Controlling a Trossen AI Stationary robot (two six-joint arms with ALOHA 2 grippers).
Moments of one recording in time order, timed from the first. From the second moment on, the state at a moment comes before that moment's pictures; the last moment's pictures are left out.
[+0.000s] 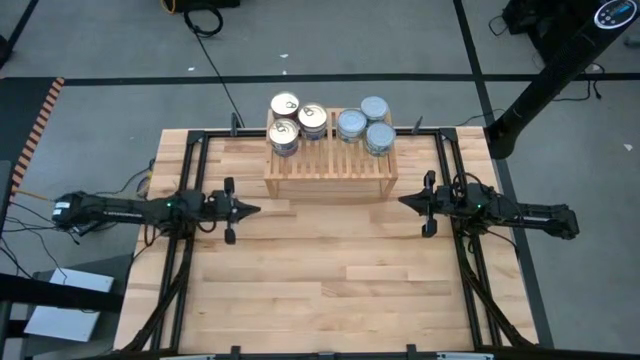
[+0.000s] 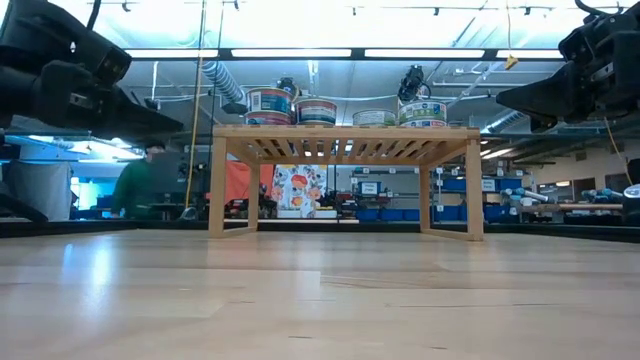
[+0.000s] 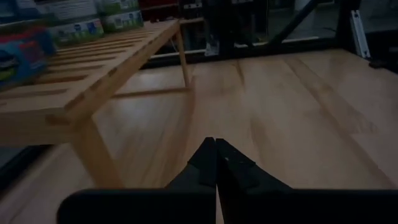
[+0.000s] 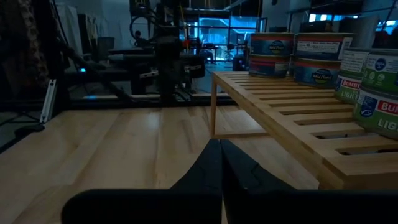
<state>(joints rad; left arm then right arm) 0.03 0.38 0.01 0.24 -0.08 0.12 -0.12 0.01 0.01 0.02 0.03 0.00</state>
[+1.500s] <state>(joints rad) 0.21 0.06 0.01 0.01 -0.05 0.04 -0.14 0.02 0.01 0.06 0.30 0.02</state>
